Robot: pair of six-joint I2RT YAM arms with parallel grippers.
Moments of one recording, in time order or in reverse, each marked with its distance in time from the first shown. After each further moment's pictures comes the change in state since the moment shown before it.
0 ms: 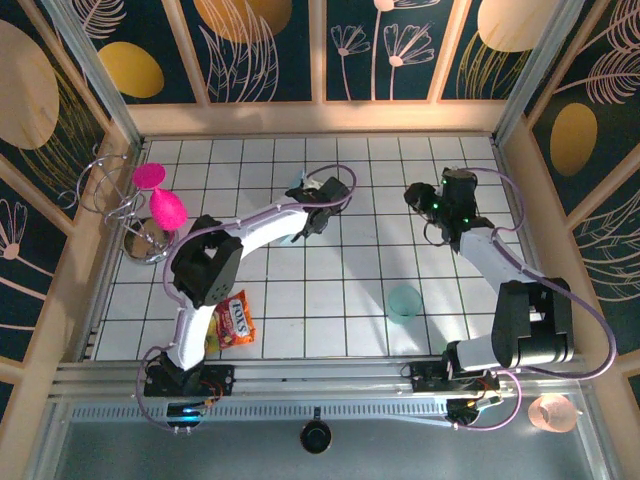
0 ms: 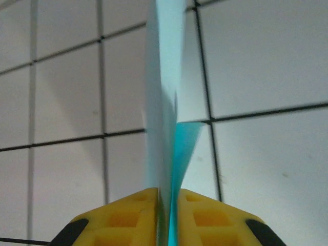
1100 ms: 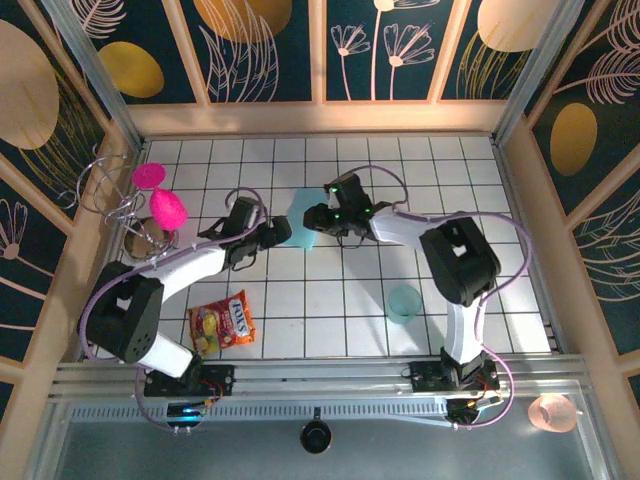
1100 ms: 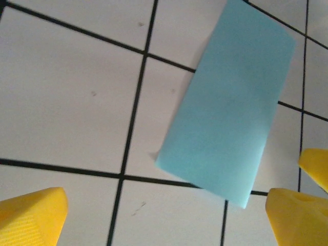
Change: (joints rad) left arm 0.285 -0.600 -0.829 0.609 0.534 -0.288; right arm 0.530 0.563 0.397 -0.023 -0.150 0.003
